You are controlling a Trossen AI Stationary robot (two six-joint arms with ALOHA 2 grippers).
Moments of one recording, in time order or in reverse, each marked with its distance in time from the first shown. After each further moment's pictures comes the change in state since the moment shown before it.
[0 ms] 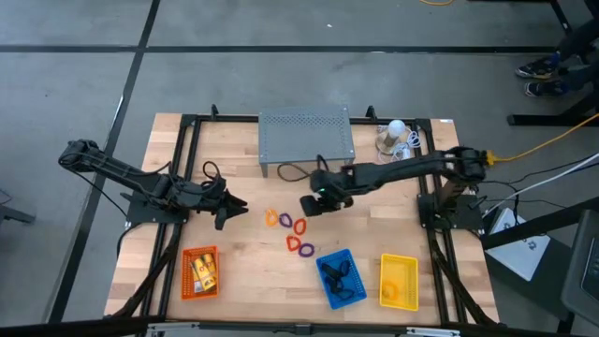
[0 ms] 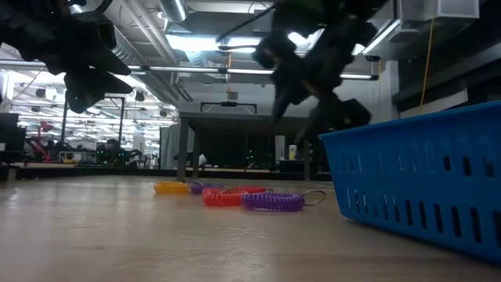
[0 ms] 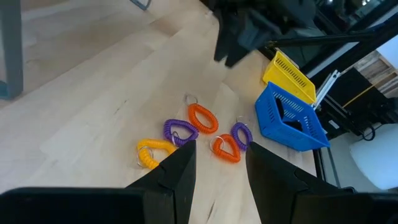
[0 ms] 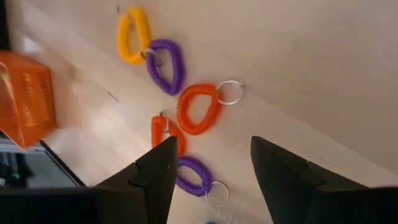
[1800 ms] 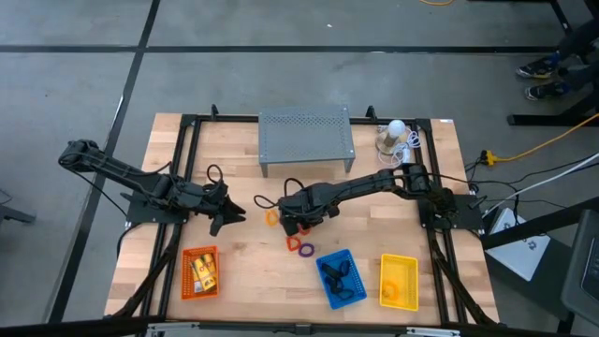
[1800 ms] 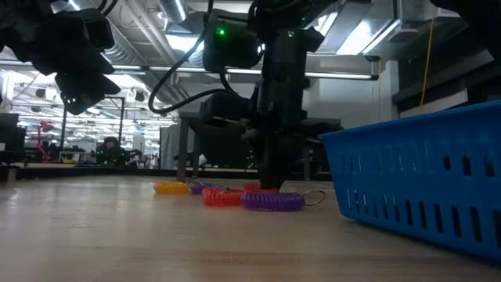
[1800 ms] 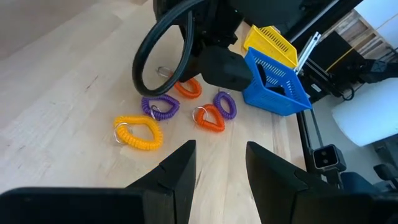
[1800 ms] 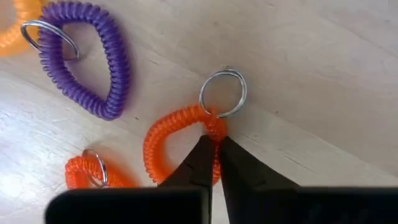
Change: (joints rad) left arm 0.000 0.000 0.000 -0.027 0.147 0.056; right arm 0.103 0.475 0.487 -0.418 0.132 0.002
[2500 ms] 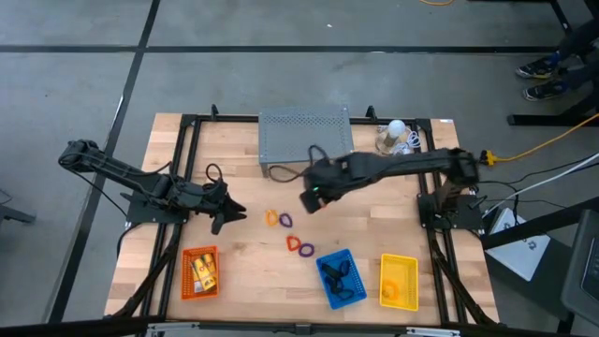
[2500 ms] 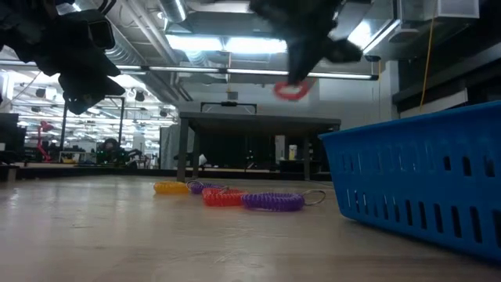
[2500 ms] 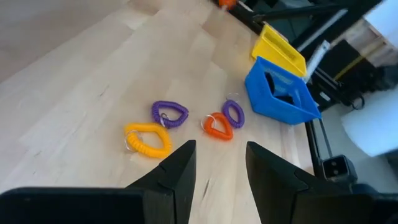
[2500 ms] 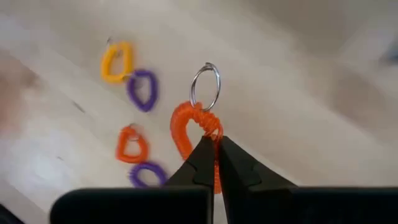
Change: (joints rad) left arm 0.000 0.000 0.000 0.003 -0.042 0.005; right arm -0.042 -0.431 -0.005 -0.239 0.189 -0.173
